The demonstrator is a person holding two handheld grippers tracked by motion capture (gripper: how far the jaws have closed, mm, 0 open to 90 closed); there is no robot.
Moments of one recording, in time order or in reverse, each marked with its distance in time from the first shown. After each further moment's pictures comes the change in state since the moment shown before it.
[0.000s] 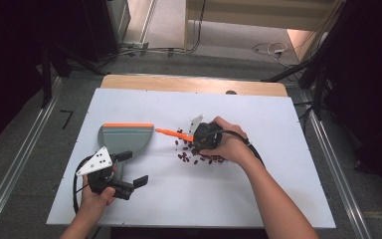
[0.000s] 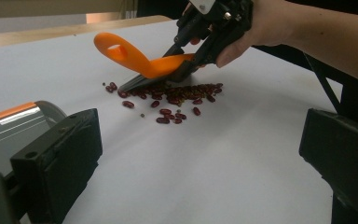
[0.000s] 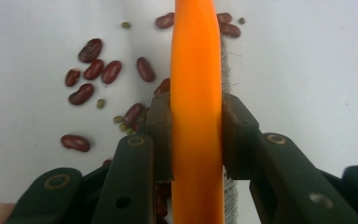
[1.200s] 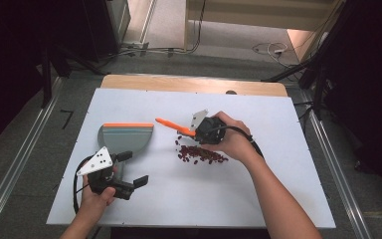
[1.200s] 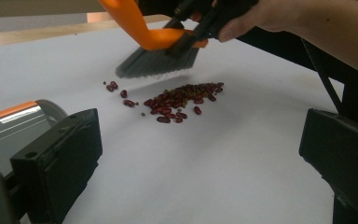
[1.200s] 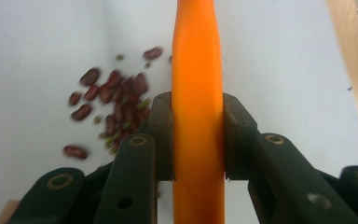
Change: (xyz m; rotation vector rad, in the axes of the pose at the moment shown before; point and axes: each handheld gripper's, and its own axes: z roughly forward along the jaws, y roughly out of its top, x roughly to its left) left arm 0.000 0.000 0.000 0.003 0.005 0.002; right arm -0.012 0.008 -0.024 -0.089 -0.046 -0.017
